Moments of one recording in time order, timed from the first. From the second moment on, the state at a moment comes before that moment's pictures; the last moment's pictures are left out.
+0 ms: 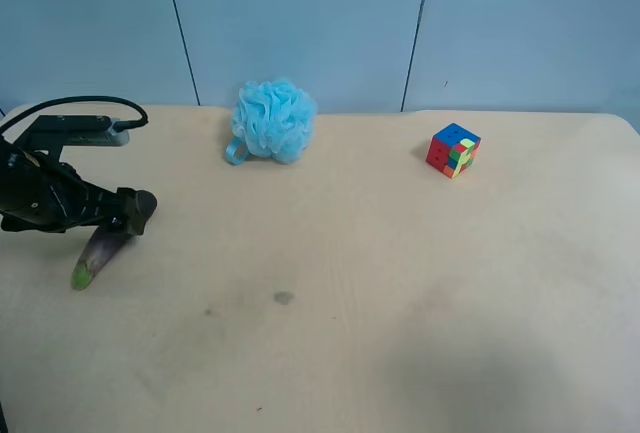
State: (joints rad) left arm -0.09 1.62 -0.67 -0.14 0.22 0.11; right arm 0.10 0.00 -0.57 -0.05 1.10 0.05
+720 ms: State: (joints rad) left arm -0.09 1.12 -0.94 -0.11 1.01 0.11; right arm 0.10 0.00 -0.57 -0.05 1.10 0.05
